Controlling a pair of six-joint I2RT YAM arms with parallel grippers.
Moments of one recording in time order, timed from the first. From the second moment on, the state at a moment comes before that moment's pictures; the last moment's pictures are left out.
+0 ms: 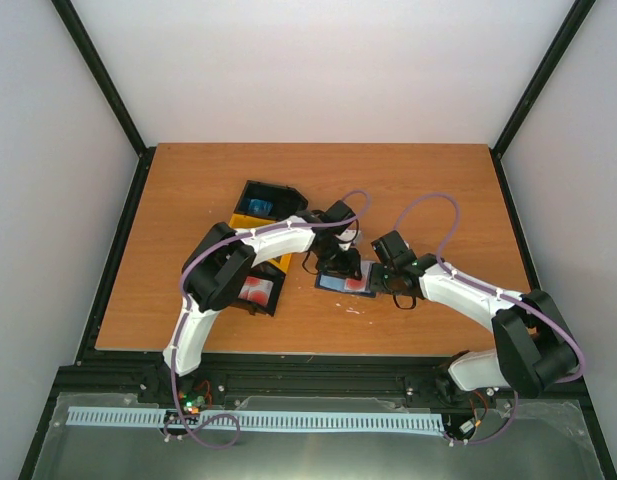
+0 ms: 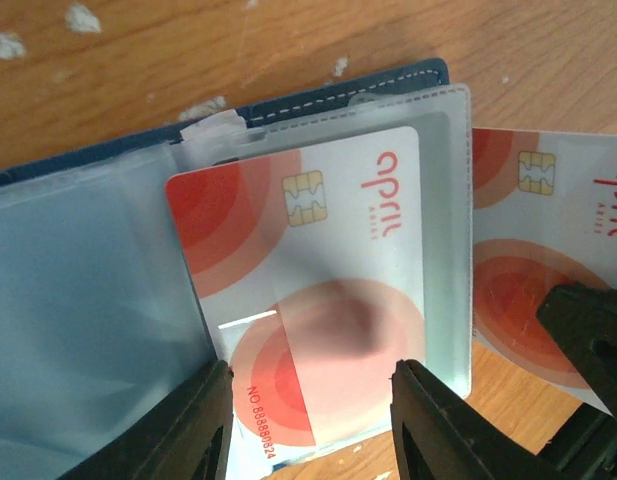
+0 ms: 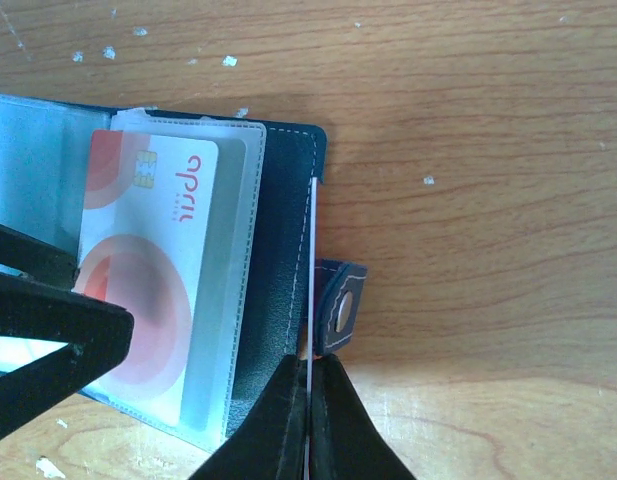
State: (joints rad) left arm -0.81 2.17 1.60 -0.65 0.45 -0.51; right arm 0.54 1.36 0.70 -0.48 0.10 0.64
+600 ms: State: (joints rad) left arm -0.81 2.16 1.61 -0.66 0.35 -0.56; right arm 0.54 1.36 0.70 -0.47 0.09 0.64
